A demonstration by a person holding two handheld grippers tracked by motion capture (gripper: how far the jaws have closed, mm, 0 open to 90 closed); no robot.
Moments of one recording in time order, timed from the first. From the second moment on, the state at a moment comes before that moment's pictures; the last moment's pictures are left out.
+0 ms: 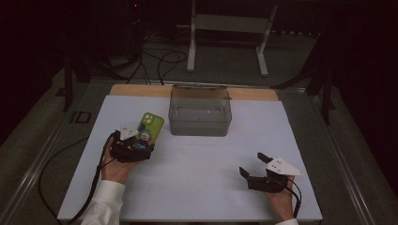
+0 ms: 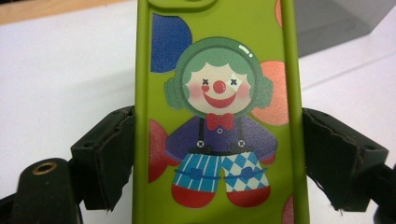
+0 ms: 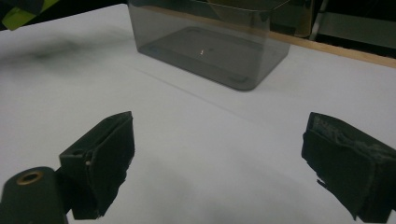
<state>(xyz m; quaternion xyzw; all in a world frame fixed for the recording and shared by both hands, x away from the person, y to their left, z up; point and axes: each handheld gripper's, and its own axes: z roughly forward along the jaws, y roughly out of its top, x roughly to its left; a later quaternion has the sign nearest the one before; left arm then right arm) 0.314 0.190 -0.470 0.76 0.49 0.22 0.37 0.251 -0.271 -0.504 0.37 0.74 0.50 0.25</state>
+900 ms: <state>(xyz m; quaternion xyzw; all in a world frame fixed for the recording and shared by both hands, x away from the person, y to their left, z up) 0.293 0.171 -0.456 0.74 0.45 0.26 0.43 0.255 -0.266 -0.494 0.38 0.75 0.50 0.23</state>
